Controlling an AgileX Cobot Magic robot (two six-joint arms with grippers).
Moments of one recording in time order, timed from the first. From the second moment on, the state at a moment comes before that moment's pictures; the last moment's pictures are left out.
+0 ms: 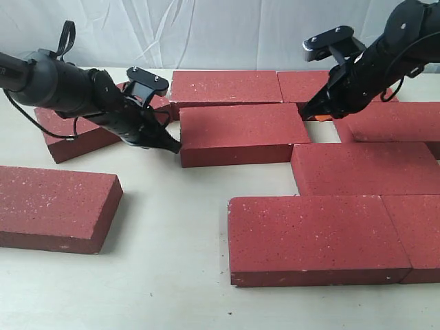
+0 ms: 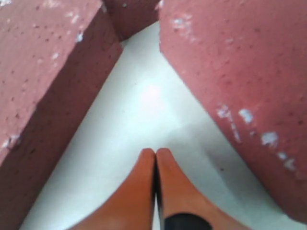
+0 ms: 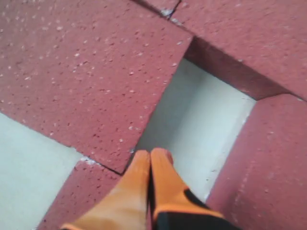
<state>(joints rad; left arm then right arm) -0.37 2.12 -1.27 -0.43 0.23 0.56 0.17 1.89 -1.29 0.27 0.59 -0.56</state>
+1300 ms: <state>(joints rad) -0.44 2.20 -1.46 -0.58 0.29 0.54 0.15 1.86 -1.24 0.27 0.53 -0.54</state>
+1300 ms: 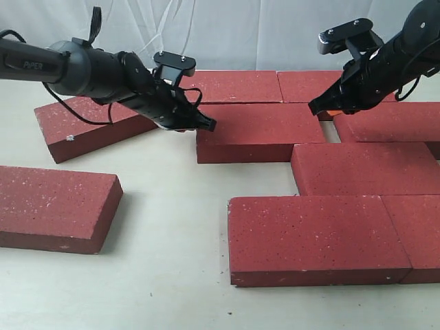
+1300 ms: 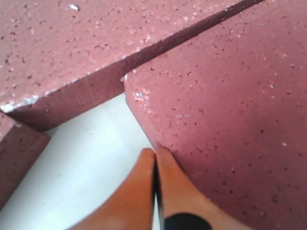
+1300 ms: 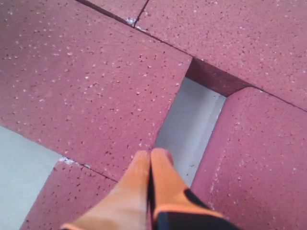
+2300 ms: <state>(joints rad) -0.52 2.30 -1.61 -0.60 0.29 0.54 0.15 1.86 -1.24 0.28 0.51 -0.54</state>
